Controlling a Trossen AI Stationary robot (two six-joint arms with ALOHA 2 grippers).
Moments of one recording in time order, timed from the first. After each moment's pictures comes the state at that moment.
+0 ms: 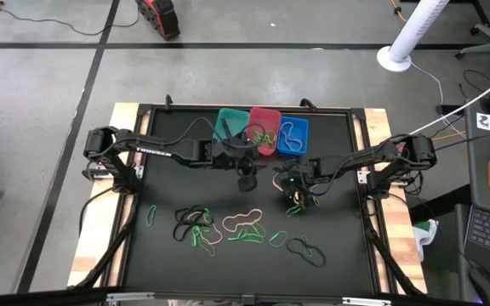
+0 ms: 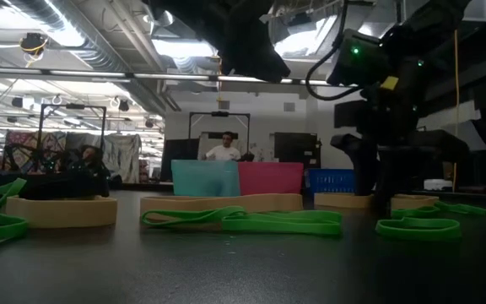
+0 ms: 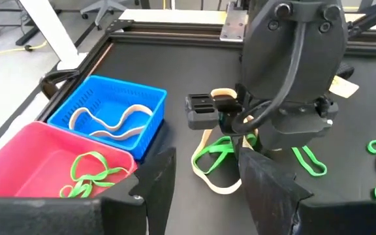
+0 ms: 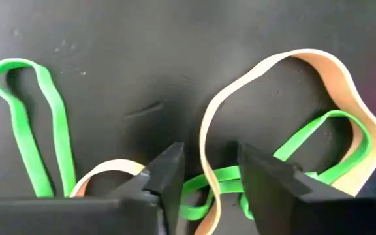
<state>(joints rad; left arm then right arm) 0.04 1.67 1.23 -0.10 -0.21 -0.02 -0.02 1.56 0.75 -0.39 -0.01 -0.36</state>
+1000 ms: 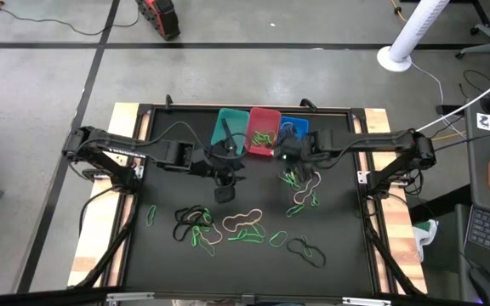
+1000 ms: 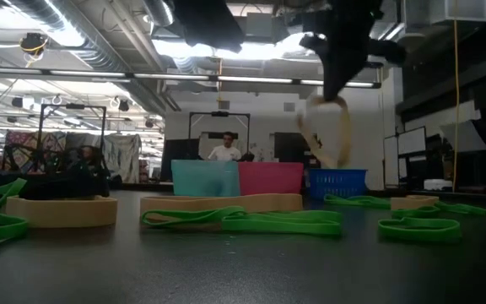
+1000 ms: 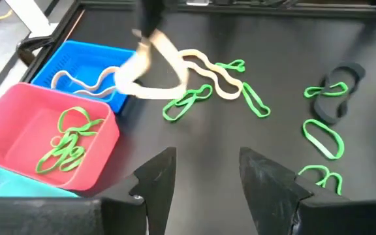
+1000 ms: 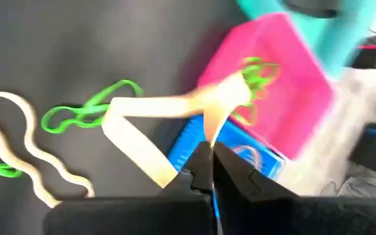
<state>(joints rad) -0.07 1.48 1.23 -0.44 -0.21 -0.10 -0.05 1.56 1.42 -1.08 0.35 -0.61</state>
